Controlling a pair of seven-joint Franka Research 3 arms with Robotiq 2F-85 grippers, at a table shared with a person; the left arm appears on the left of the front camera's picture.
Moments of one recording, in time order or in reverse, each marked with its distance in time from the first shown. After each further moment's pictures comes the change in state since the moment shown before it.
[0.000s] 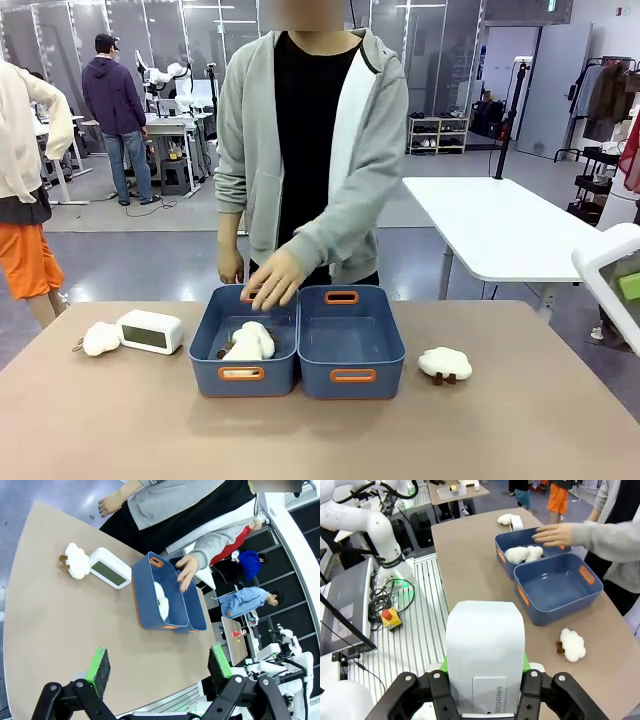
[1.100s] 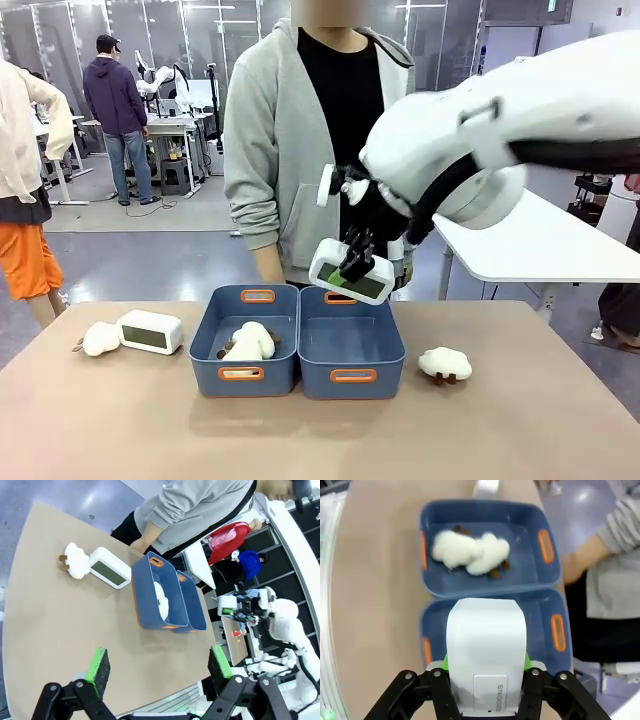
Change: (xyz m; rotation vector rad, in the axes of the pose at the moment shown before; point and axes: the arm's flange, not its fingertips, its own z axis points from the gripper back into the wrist) left arm 0.000 0.000 -0.001 0.000 0.001 0.000; right arm 0.148 -0.134 -0.367 -0.140 0.479 0.346
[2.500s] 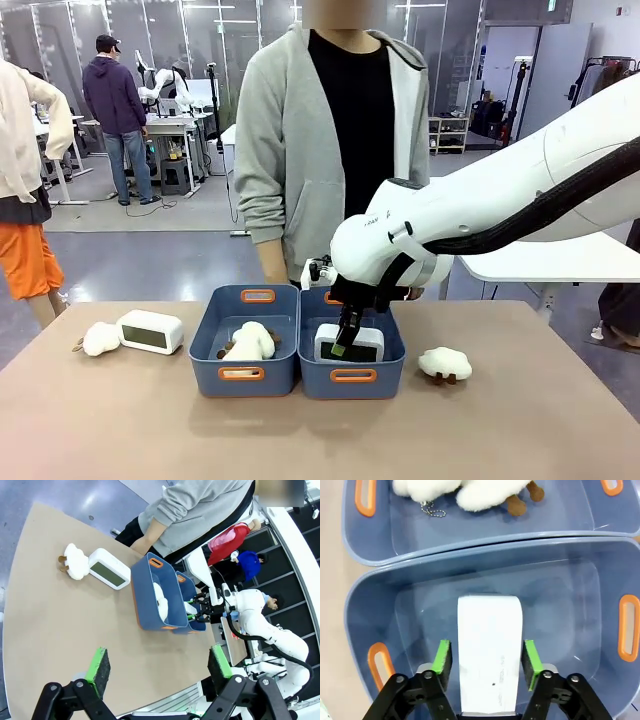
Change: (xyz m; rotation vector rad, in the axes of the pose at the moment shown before) left arm 0.000 0.000 0.000 -0.003 -0.004 0.000; right arm -0.047 -0.019 -0.144 0.153 0.214 -0.082
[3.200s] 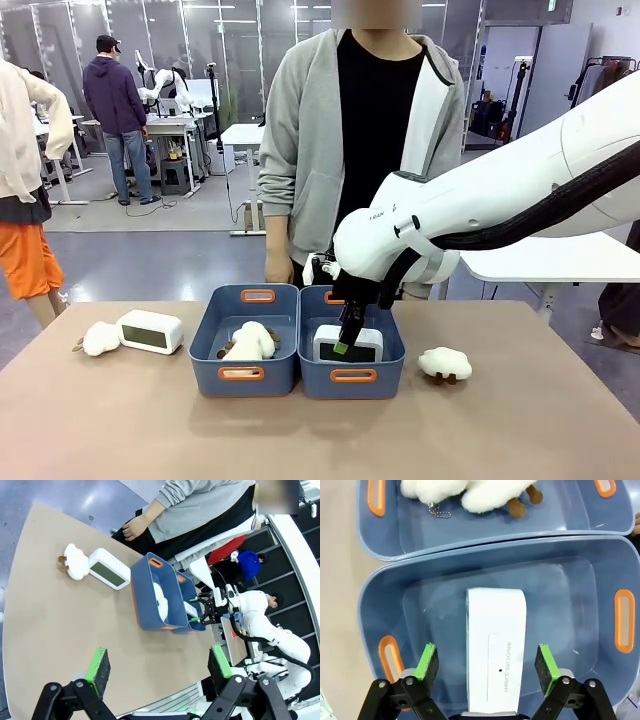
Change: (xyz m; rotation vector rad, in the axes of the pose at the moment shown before) left arm 0.000 0.000 0.000 0.000 0.000 -0.001; right arm -0.002 0.007 0.012 -0.009 -0.006 -0.005
